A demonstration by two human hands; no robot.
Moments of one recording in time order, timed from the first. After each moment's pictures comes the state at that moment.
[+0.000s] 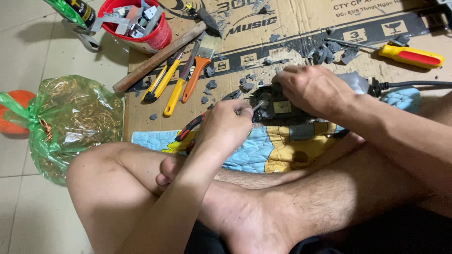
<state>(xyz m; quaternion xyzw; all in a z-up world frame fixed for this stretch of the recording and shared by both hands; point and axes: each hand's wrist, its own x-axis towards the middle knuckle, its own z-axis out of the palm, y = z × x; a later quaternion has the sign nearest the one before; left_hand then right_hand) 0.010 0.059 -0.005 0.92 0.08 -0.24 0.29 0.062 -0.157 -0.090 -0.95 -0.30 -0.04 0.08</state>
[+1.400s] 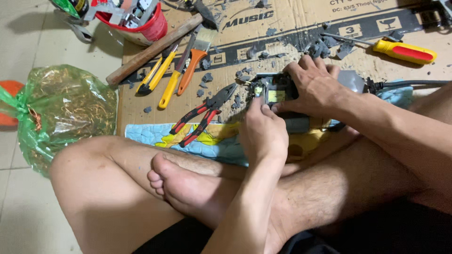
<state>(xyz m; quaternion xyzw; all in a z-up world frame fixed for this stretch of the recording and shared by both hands) -0.029 -0.017 -0.028 0.84 0.22 -0.14 0.47 0.058 -0.173 -0.131 -0.98 -0.09 0.08 0.13</state>
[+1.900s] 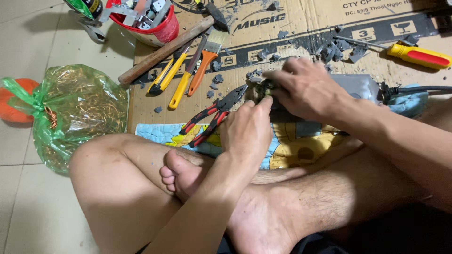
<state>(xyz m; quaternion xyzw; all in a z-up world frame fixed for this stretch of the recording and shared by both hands) -0.017 0.041 -0.038 0.96 -0.11 -0.07 0.23 0.051 -0.125 -0.077 -0.97 -0.22 0.03 0.04</state>
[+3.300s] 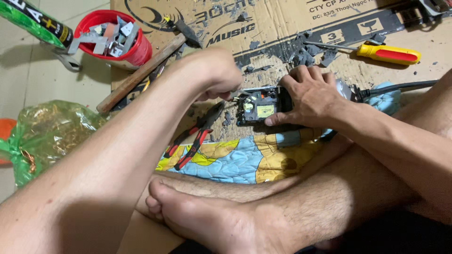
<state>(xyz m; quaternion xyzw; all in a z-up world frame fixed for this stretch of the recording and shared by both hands) 0.129 0.019 0.016 0.94 -0.04 -0.33 0.09 0.057 -0.176 -0.105 -0.98 -0.04 0.15 0.07</state>
